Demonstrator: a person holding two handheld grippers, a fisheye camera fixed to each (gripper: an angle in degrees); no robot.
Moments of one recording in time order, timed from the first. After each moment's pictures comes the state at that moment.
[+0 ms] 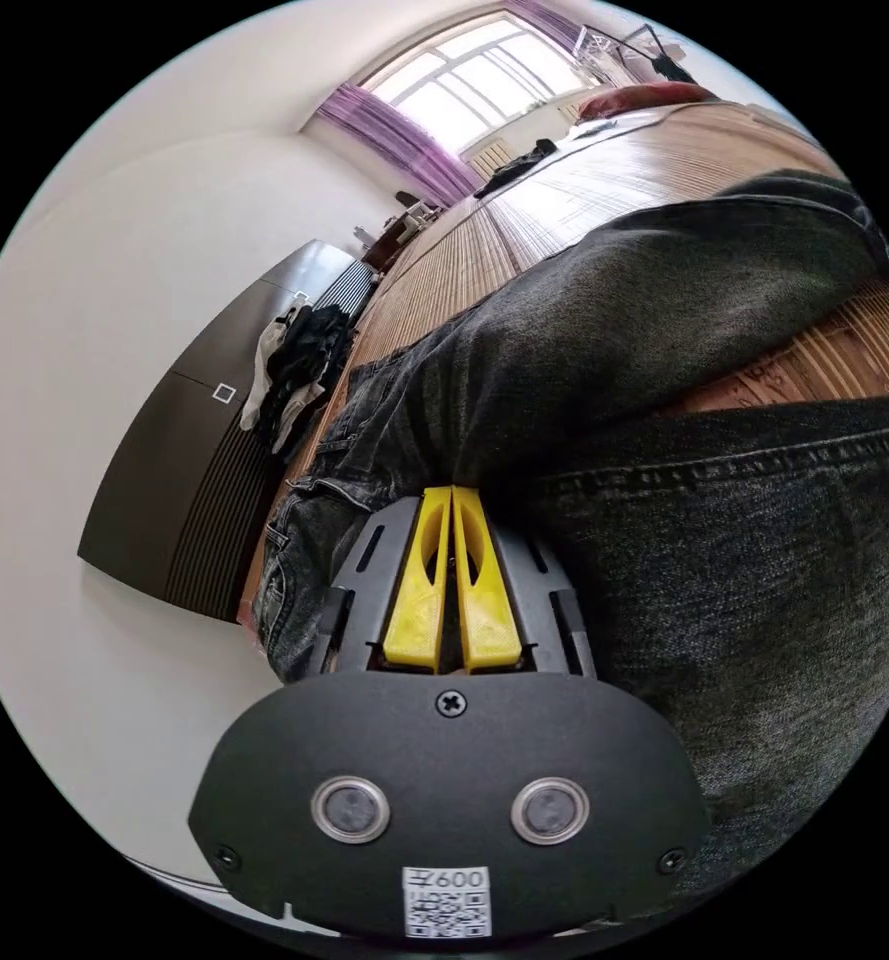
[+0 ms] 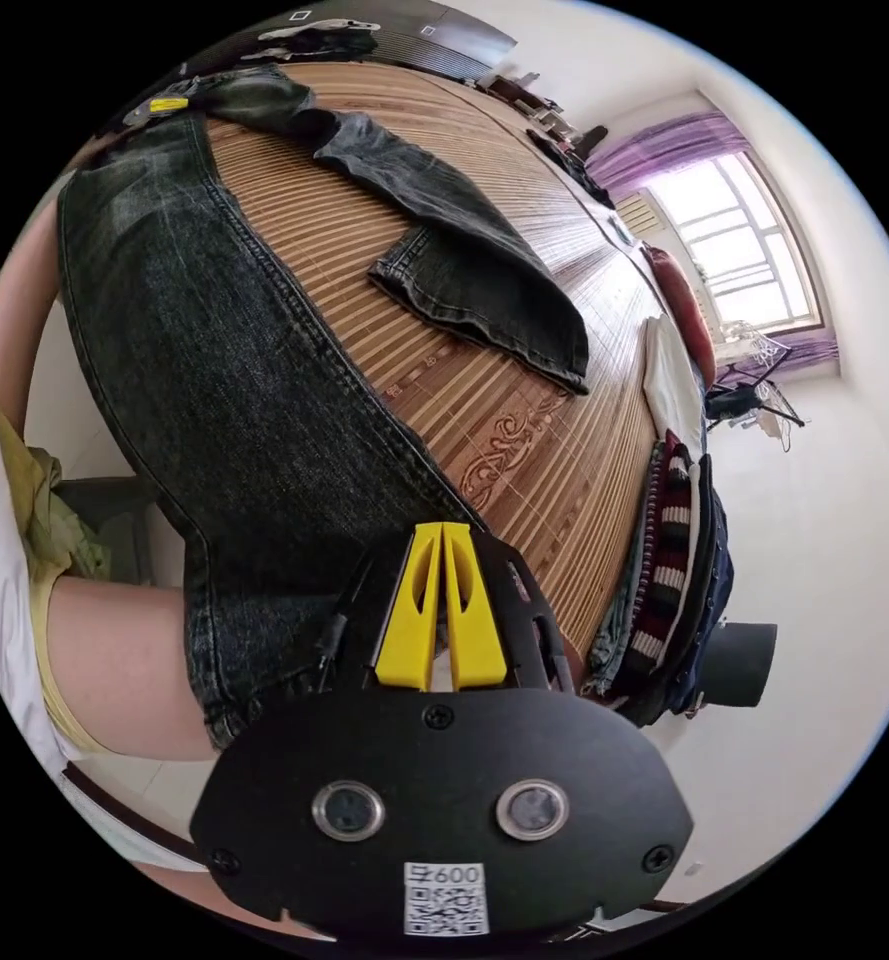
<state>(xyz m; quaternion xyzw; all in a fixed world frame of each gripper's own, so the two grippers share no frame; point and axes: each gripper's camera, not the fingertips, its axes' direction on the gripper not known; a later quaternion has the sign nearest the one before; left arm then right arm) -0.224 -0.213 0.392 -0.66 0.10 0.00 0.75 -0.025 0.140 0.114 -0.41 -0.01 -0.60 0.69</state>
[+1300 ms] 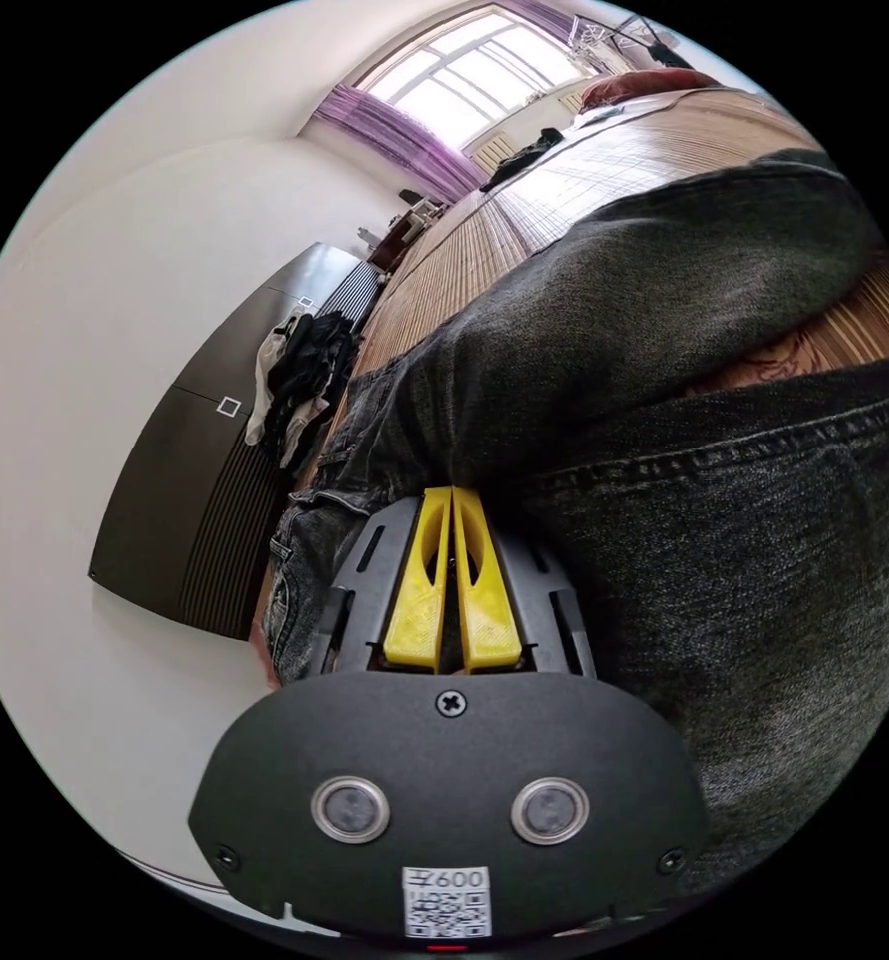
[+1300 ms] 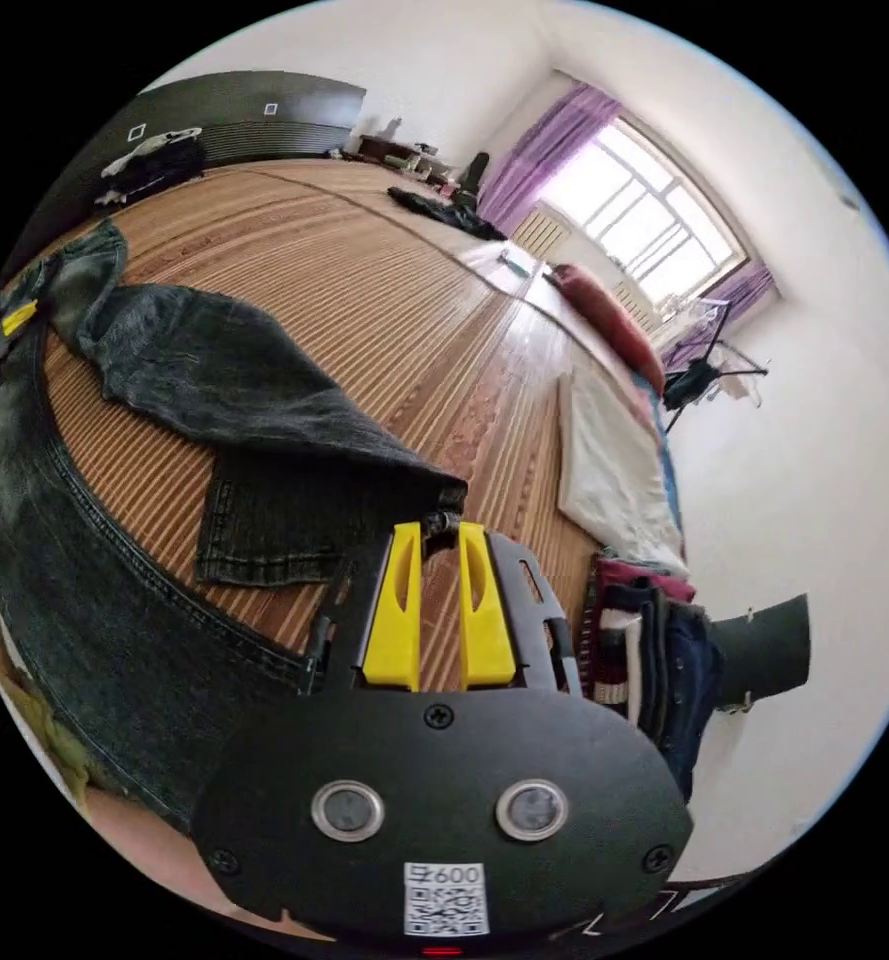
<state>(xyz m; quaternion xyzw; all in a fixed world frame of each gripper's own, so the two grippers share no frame) -0.229 -0.208 0.355 -0.66 0.08 0.03 0.75 -0.137 -0.017 0.077 -0.18 0.03 -0.51 0.84</state>
